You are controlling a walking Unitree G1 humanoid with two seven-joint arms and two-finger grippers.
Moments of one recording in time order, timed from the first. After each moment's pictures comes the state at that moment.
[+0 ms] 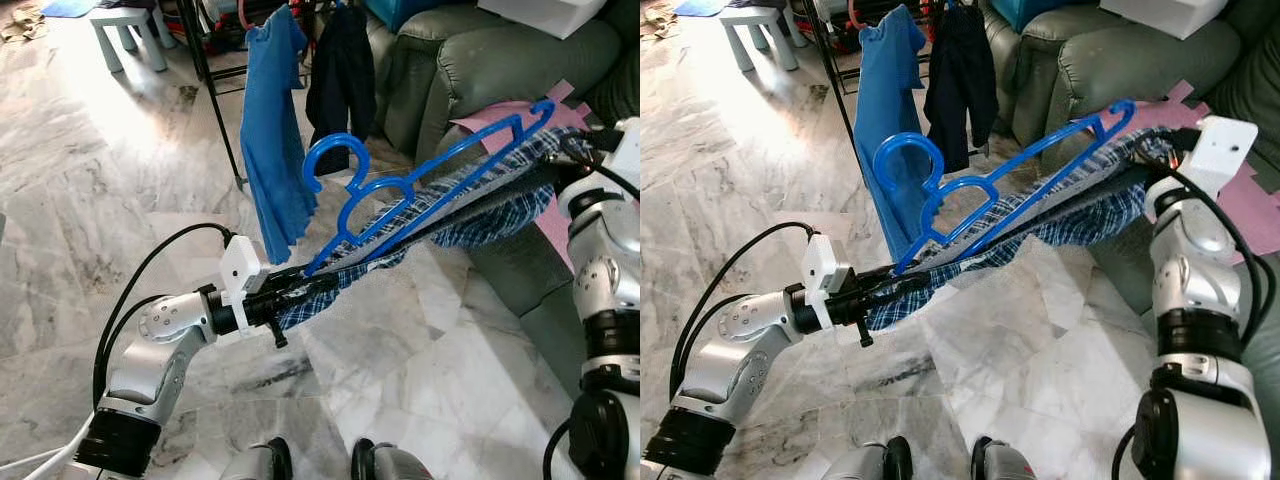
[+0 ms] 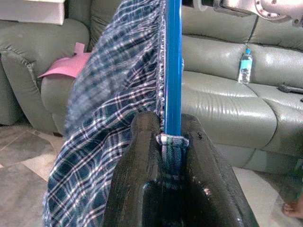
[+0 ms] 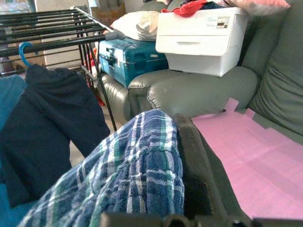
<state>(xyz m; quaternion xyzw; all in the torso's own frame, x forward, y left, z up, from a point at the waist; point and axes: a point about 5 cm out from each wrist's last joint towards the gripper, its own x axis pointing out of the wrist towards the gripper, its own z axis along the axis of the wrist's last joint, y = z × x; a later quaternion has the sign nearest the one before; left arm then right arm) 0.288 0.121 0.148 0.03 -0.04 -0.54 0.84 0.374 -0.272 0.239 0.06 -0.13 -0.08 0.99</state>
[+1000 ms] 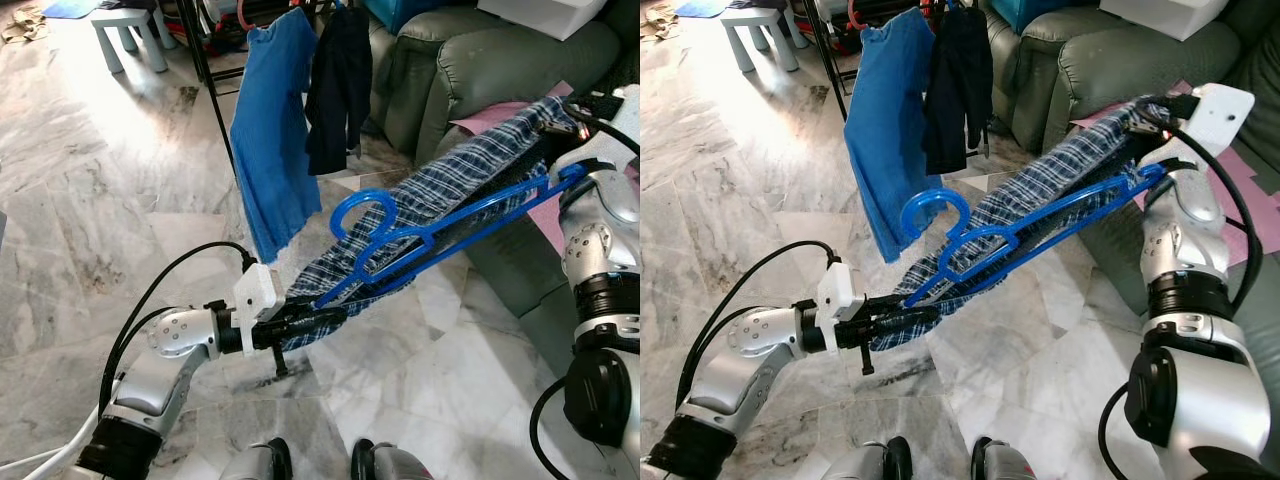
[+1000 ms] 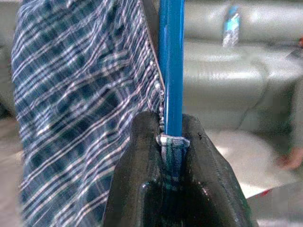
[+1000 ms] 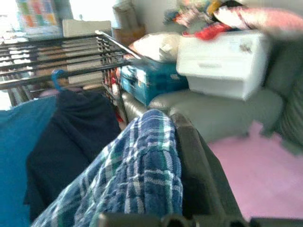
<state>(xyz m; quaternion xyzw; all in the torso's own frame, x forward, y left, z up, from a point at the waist) 0.287 0.115 0.123 0.12 0.00 -0.57 0.82 0.385 -0.254 0.268 0.05 -0.17 -0.02 0.98</state>
